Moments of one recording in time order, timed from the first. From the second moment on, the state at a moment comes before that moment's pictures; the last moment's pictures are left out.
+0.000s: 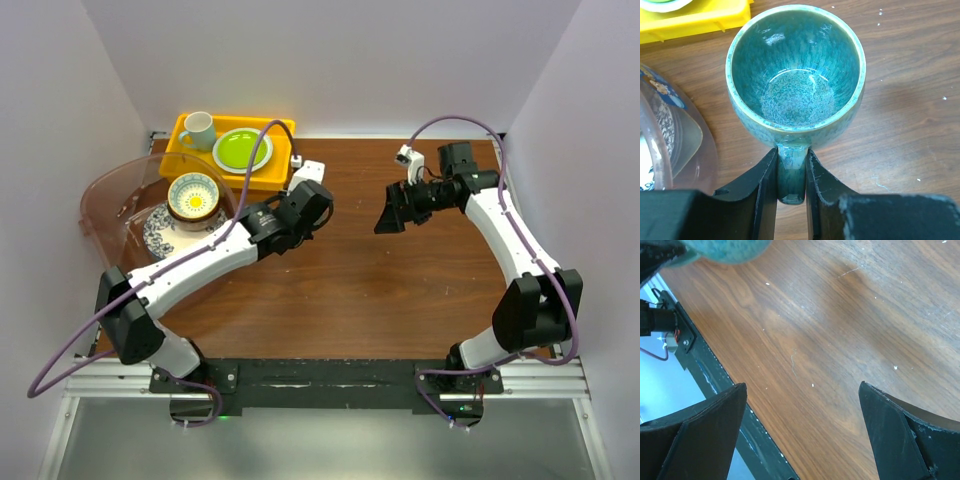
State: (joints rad) left arm -0.88 1.52 1.39 -0.71 -0.61 -0.43; right arm 0.16 1.52 1.35 -0.87 -0.75 -0.17
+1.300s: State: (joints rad) left arm -0.27 1.23 1.36 -0.76 -0.66 -0.30; right arm 0.09 1.52 1.35 -0.87 -0.80 -0.23
